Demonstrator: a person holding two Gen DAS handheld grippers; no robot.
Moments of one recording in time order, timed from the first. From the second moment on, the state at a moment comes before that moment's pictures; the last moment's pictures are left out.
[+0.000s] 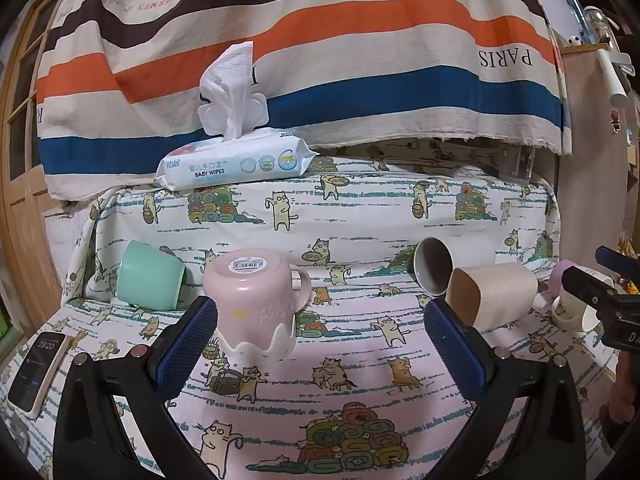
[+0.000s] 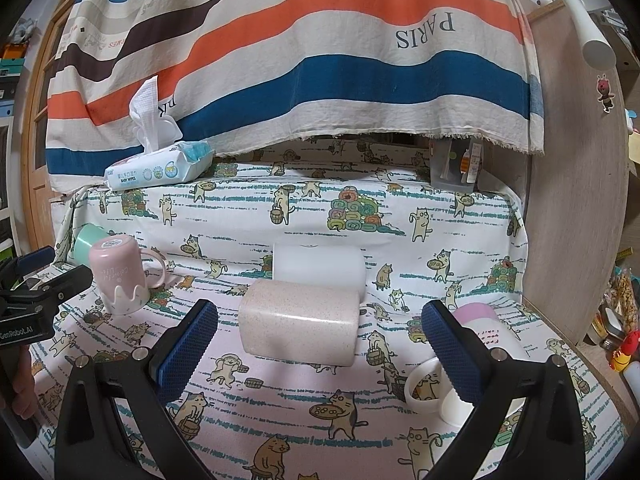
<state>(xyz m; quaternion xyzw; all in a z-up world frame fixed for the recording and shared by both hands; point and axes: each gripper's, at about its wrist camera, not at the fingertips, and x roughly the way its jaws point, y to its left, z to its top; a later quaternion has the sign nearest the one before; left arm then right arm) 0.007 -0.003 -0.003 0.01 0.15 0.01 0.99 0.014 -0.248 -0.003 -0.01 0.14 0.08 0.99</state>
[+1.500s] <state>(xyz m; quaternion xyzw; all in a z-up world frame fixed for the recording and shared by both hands) 0.005 -0.004 -0.003 0.01 0.15 0.00 0.99 0.013 -0.251 -0.001 -0.01 0.14 0.07 0.99</state>
